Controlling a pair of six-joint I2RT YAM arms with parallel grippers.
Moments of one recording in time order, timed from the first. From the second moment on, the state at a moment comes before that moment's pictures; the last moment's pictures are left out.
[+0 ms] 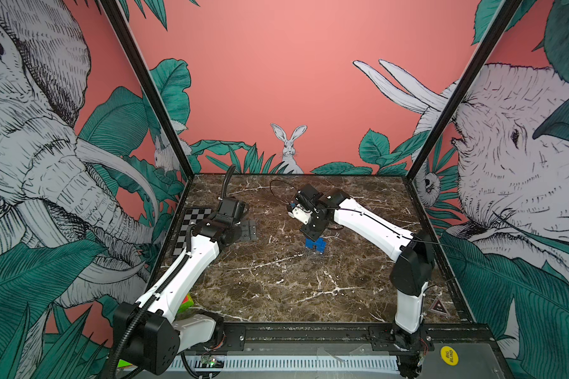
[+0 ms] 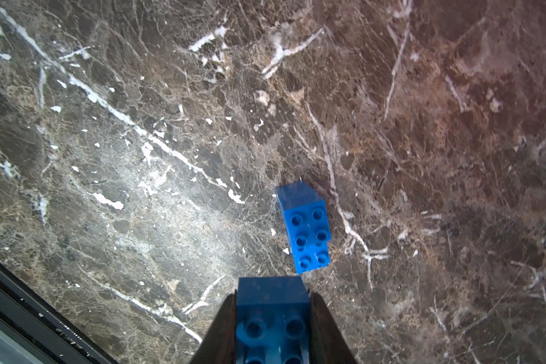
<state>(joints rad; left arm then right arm) -0.36 1.21 1.05 -0.83 -0.19 -0.38 0.78 1.95 1.86 -1.21 0.03 -0.20</state>
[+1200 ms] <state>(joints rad) -0.36 1.18 1.05 -0.84 -0.25 -0.35 0.74 2.07 1.88 -1.15 0.06 -0.39</state>
